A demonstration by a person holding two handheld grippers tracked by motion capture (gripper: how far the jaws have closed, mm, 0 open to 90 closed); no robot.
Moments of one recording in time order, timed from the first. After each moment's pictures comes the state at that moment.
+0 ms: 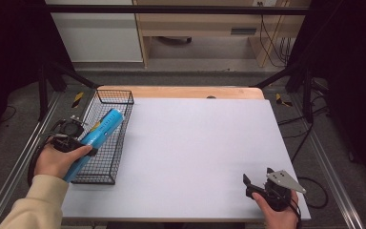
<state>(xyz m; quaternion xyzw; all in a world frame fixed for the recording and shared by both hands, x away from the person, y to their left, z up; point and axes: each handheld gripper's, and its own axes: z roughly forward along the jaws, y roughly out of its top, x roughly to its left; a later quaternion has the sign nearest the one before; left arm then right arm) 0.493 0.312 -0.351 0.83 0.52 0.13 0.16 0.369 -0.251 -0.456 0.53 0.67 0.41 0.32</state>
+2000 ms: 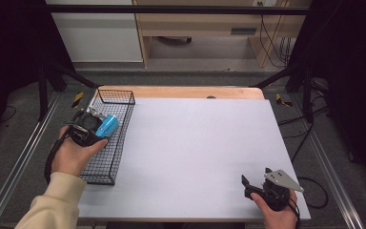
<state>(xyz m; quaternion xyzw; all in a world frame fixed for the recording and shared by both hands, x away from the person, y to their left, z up) 0.490 0.253 -0.323 0.85 0.44 0.24 0.16 0.371 -0.249 -0.457 0.52 0.68 0.40 0.31</state>
